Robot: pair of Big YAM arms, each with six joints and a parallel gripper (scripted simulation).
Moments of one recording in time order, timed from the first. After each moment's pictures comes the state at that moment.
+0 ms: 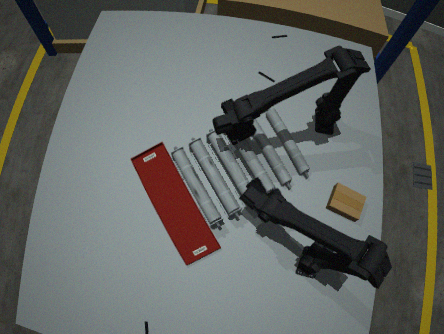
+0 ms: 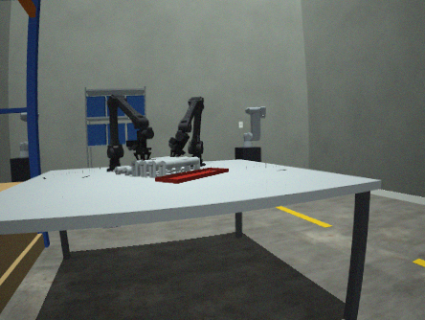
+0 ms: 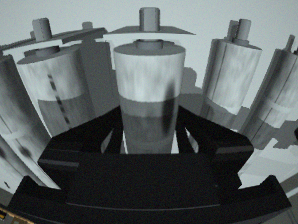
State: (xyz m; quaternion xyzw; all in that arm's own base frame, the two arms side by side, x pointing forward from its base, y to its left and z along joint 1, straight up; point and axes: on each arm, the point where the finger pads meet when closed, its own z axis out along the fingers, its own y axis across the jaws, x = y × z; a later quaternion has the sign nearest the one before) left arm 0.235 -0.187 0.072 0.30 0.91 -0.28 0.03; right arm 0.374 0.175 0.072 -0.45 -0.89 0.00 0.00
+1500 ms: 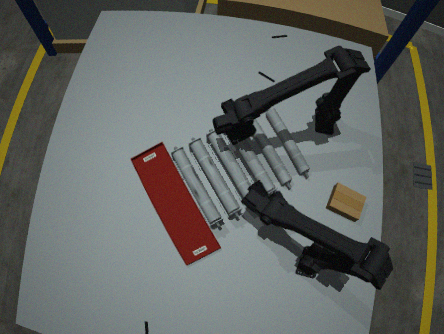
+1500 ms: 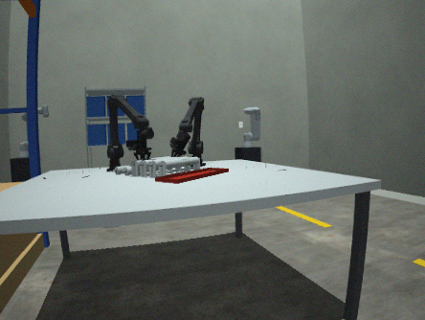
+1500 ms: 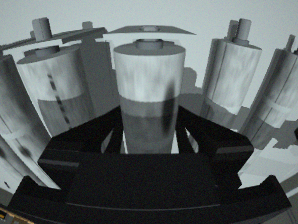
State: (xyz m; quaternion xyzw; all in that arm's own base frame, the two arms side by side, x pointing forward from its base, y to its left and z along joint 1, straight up) left arm 0.226 -0.180 0.072 0.30 0.91 -0.28 0.03; right arm 0.374 0.176 0.072 -0.45 -0.89 0.00 0.00
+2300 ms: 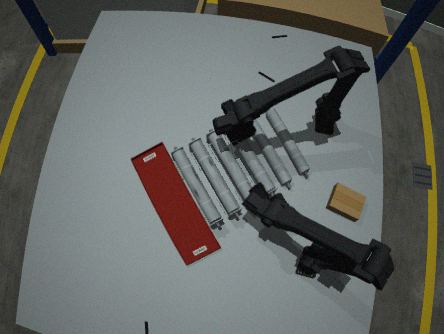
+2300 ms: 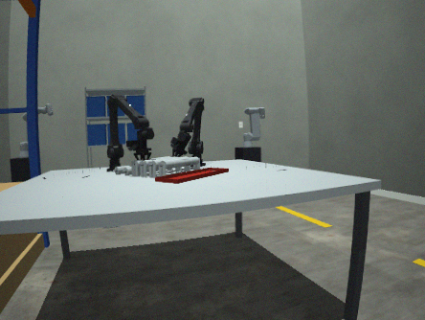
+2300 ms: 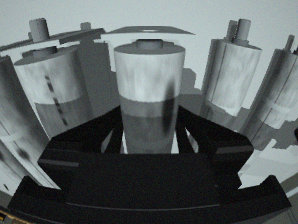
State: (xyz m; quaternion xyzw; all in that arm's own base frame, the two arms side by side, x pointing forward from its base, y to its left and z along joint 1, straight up) left arm 0.219 -0.174 0.073 0.30 0.91 -0.28 0.02; right arm 0.374 0.175 0.070 -0.45 -0.89 0.00 0.00
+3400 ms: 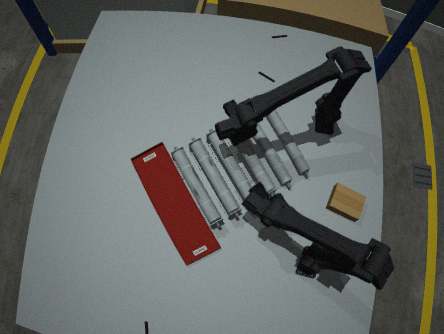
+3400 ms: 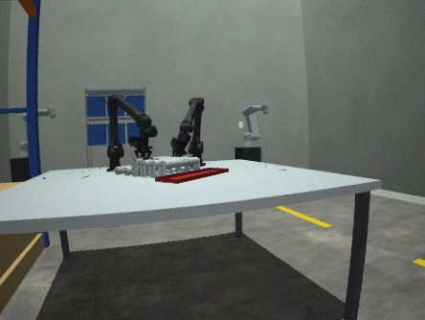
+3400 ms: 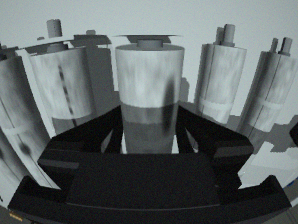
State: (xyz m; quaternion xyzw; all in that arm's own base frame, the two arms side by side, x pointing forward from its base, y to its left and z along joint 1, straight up) left arm 0.220 -0.174 0.071 0.30 0.91 -0.28 0.02; right arm 0.373 0.174 0.084 -0.45 -0.89 0.04 -0.05
